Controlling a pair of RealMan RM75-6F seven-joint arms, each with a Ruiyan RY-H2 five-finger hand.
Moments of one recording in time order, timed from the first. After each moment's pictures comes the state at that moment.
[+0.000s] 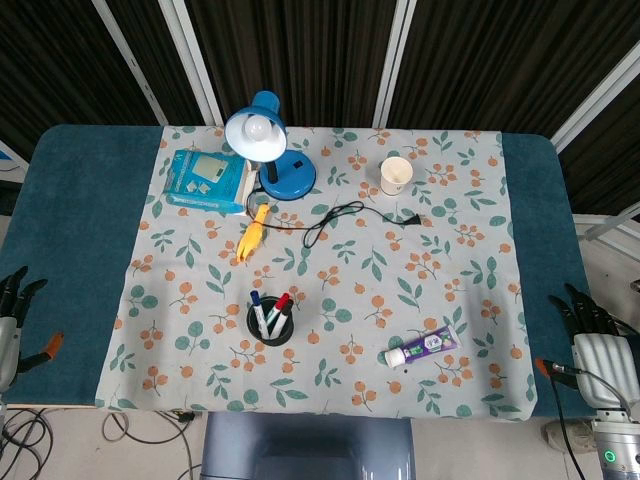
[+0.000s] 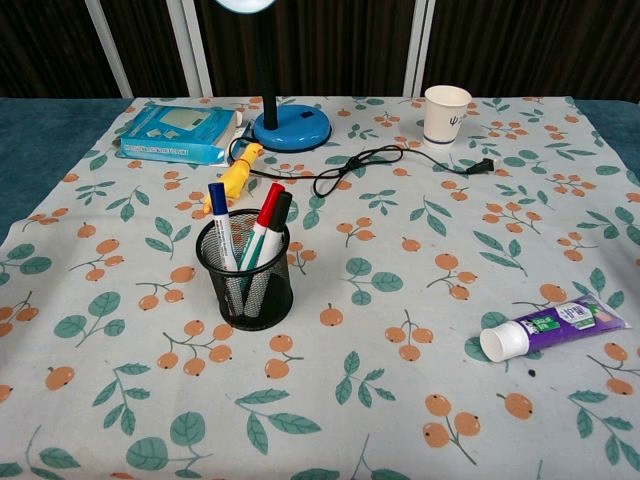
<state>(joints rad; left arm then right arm) -0.07 -1.13 -0.07 -1.69 1.41 1.49 0.07 0.05 -1.15 0.08 -1.62 -1.49 1.52 -0.10</state>
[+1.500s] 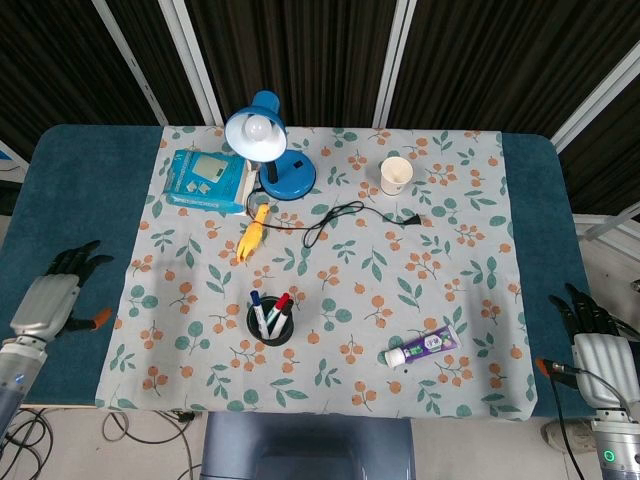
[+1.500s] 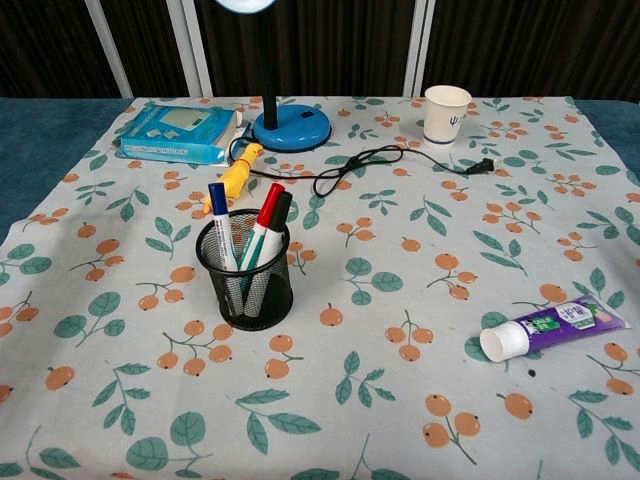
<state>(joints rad) -0.35 -1.01 -0.15 -1.74 1.32 1.02 -0.05 0.05 -1.15 0.08 -1.63 -1.47 1.52 -0.11</state>
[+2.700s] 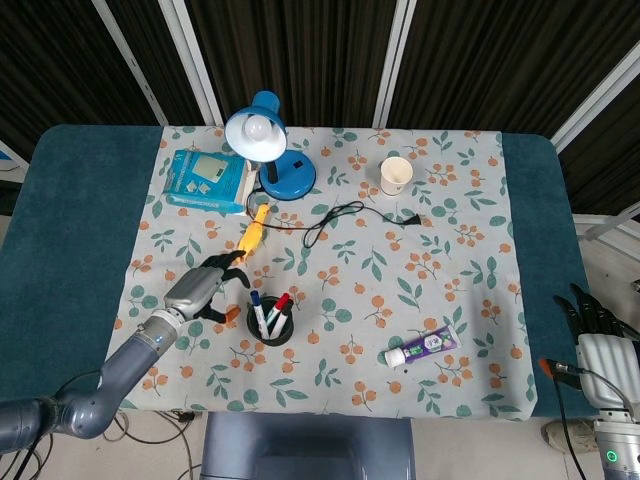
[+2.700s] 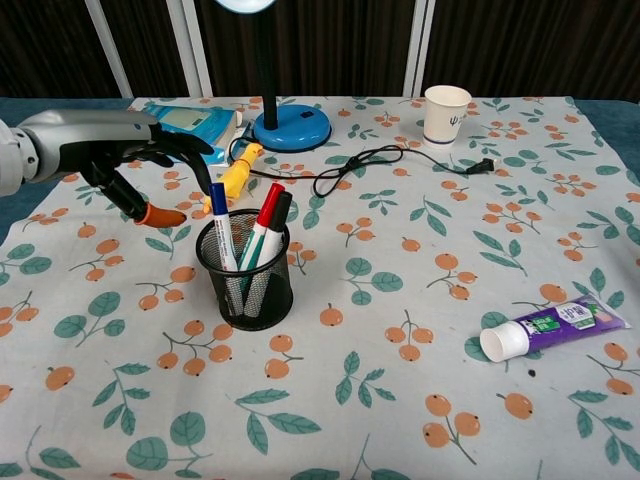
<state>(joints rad) -0.76 -1.31 -0.17 -1.77 0.92 0.78 0.11 0.04 -1.15 0.08 -1.63 -1.46 1.51 -0.11</state>
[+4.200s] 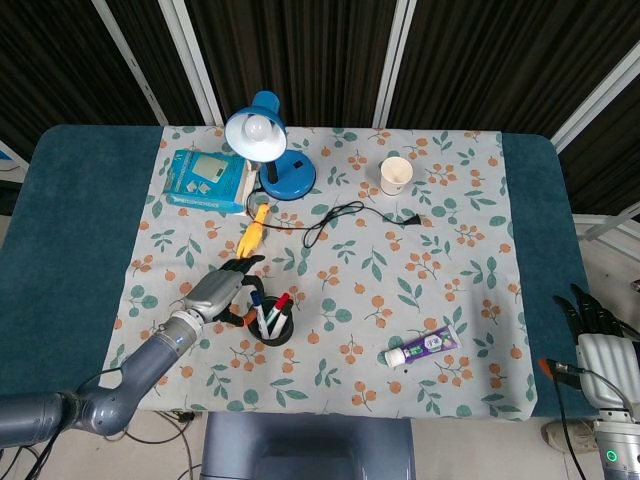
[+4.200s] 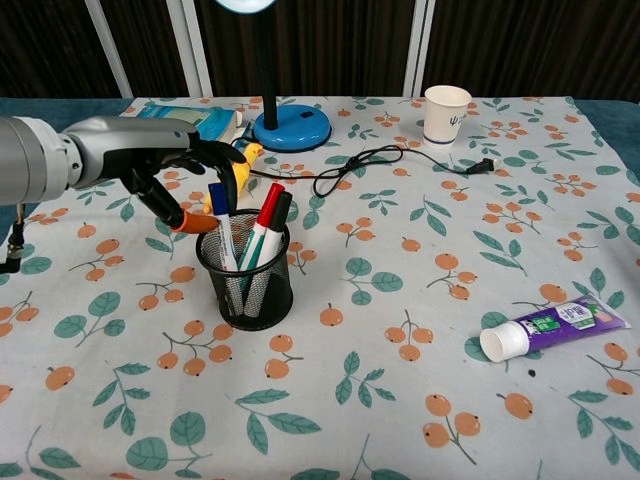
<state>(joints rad) -0.85 -1.35 -0.14 -1.79 0.82 0.80 0.17 0.04 -1.15 0.09 -1.64 -1.45 1.51 -0.11</state>
